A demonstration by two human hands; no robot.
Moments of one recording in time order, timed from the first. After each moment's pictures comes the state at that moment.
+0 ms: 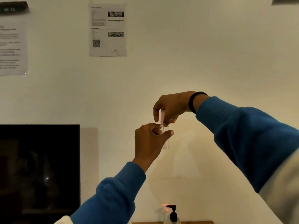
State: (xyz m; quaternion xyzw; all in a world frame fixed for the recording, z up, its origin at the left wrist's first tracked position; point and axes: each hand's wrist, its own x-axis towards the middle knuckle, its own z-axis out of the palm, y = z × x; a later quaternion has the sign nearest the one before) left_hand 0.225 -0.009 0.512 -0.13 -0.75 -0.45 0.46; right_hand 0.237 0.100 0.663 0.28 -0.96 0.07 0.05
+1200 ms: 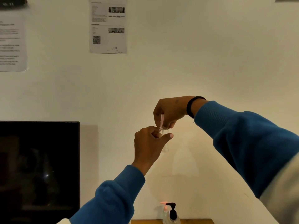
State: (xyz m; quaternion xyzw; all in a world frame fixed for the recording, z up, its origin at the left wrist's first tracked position) left_hand 0.223 -0.013 0.496 -0.13 -0.75 -0.47 0.45; right_hand 0.227 0.094 0.647 0.28 -0.96 0.04 0.06
